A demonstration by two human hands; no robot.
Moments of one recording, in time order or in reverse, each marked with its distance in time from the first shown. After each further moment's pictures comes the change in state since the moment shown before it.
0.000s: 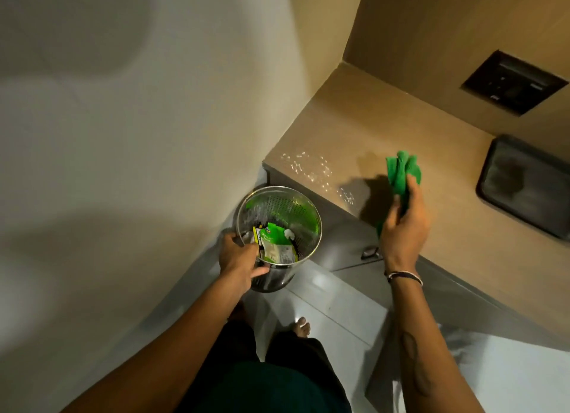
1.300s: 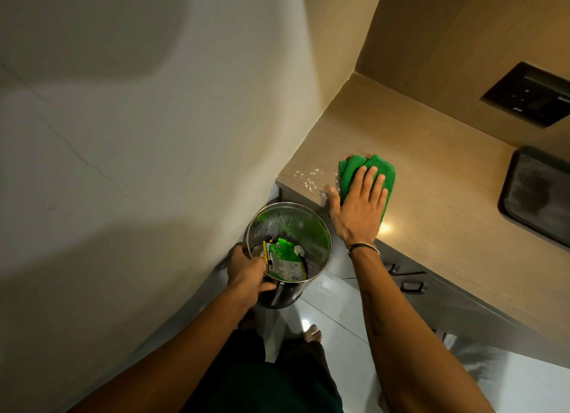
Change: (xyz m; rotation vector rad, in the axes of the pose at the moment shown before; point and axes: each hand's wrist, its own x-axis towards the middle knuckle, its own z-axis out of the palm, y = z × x) left_hand 0.026 0.015 -0.010 0.150 -0.008 -0.086; right_hand 0.027 -0.048 0.123 -0.493 -0.339 -0.004
